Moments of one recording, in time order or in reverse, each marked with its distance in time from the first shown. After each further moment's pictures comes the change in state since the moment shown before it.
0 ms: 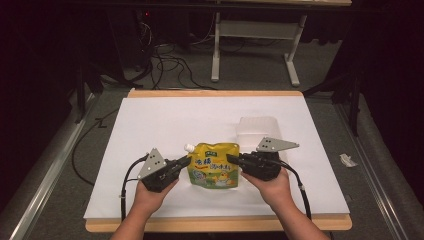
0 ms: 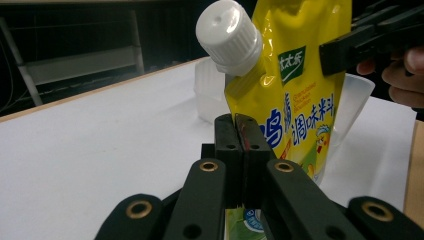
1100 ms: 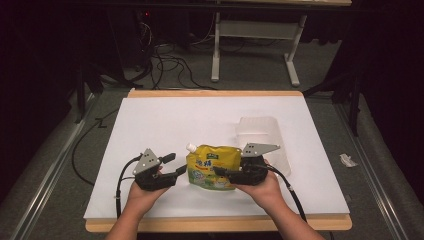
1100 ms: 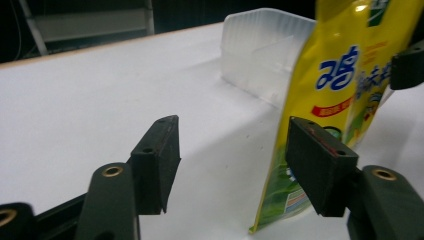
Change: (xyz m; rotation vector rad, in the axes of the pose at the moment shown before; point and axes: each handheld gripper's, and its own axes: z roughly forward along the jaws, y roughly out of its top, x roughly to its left) left arm 0.025 -0.022 -0.005 0.113 0.044 -0.097; right arm 0.008 -0.013 0.031 0.112 0.069 -0.014
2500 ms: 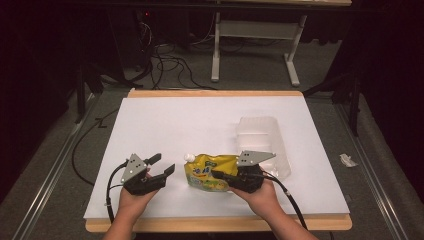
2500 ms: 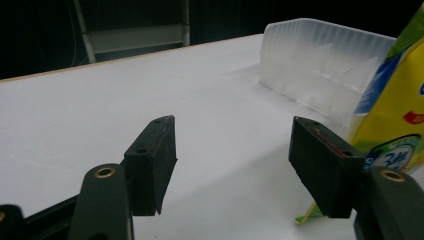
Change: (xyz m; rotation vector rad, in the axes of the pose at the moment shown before) left arm 0.007 -0.016 -0.022 -0.068 0.127 0.009; right arm 0.015 -0.010 0.007 -0.016 0.042 -0.059
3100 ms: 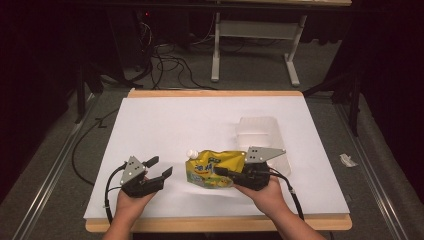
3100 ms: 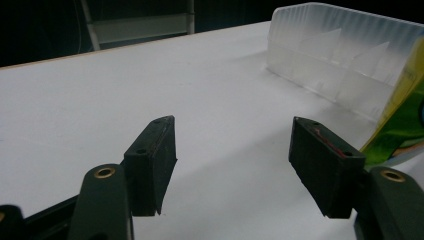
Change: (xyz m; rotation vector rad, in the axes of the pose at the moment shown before) left arm 0.002 -0.007 -0.005 0.039 0.016 0.002; right arm 0.001 0.015 -0.020 -0.071 0.051 -0.025
